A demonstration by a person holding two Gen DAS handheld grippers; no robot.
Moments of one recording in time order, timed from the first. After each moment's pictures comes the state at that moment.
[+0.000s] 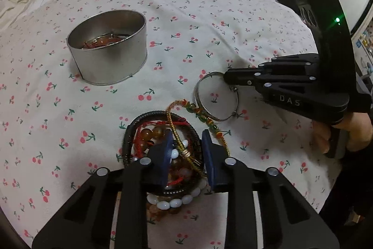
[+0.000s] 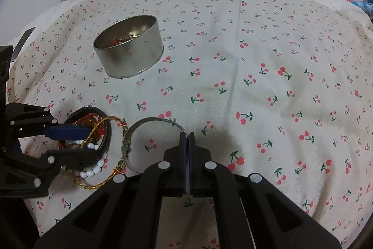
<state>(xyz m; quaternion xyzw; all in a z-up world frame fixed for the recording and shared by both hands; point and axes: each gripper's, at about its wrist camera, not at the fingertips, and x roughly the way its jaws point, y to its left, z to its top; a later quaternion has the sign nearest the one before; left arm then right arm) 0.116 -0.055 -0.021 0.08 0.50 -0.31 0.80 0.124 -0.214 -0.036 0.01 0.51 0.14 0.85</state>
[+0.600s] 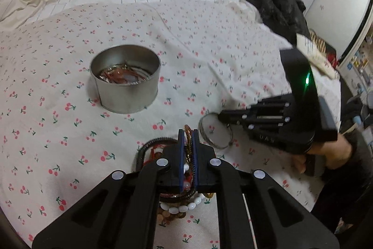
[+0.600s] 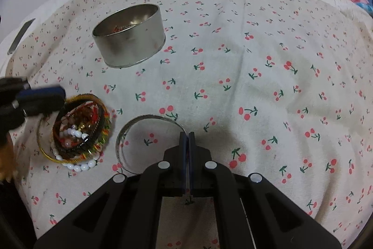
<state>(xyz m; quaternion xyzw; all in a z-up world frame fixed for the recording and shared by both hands) 0.128 -0.024 0.017 0.01 0.45 -0.32 0.83 0.125 -0.209 -0.044 0.00 0.52 0.14 0.84</state>
